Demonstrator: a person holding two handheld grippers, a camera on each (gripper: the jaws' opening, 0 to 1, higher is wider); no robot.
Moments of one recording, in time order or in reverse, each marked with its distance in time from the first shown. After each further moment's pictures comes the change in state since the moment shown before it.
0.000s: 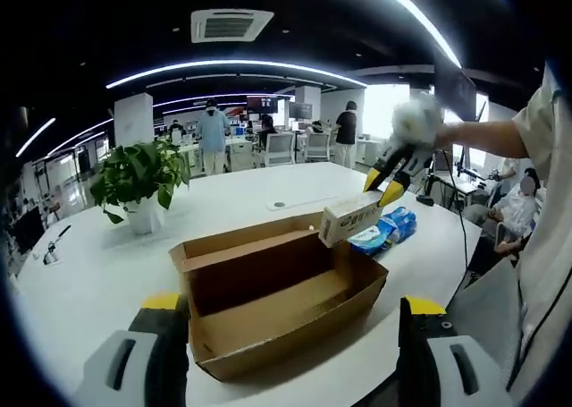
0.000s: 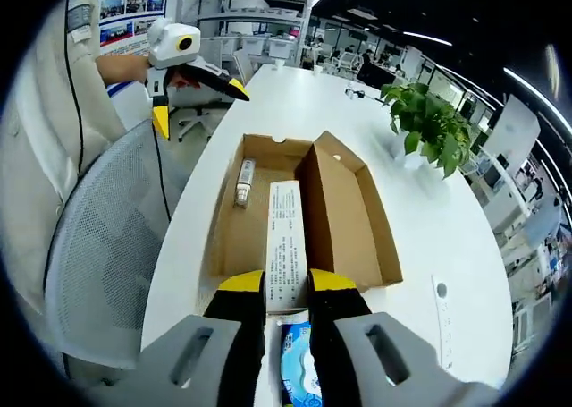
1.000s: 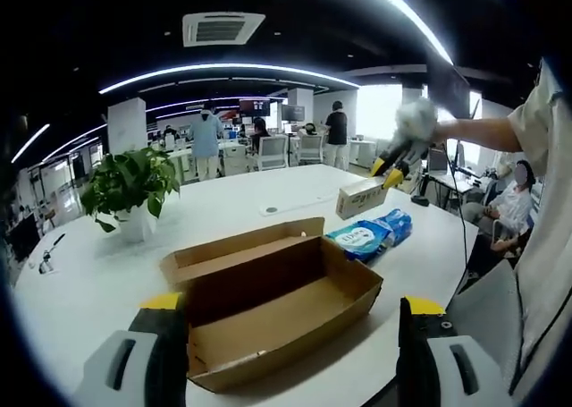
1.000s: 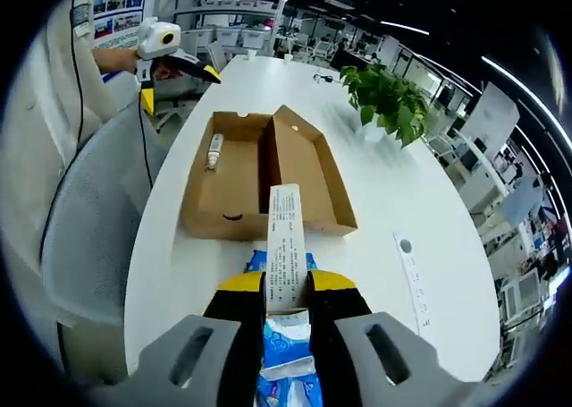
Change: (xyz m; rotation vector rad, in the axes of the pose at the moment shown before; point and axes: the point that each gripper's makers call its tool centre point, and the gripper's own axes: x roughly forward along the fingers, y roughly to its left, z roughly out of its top) left arm 0.011 -0.010 0.007 0.025 -0.004 -0.028; right arm -0.064 -0.044 -0.067 0.050 0.069 -0.109
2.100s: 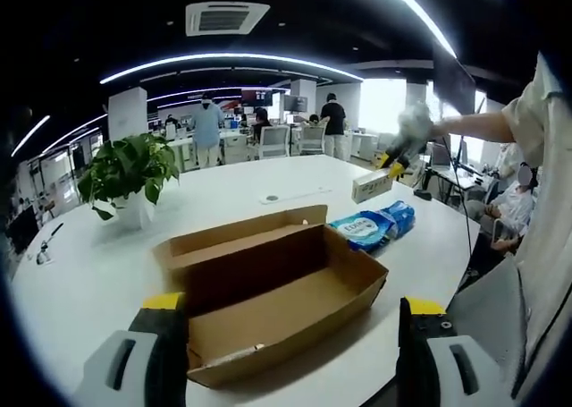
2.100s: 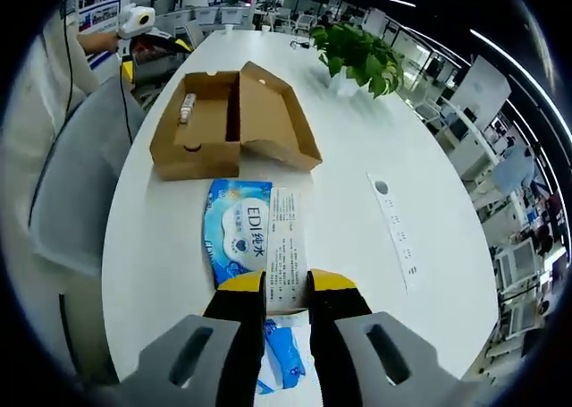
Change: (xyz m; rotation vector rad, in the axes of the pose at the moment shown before) left arm 0.013 0.006 -0.016 -0.032 0.043 0.006; right arm -0.019 -0.054 -0.099 0.078 0.141 -0.035
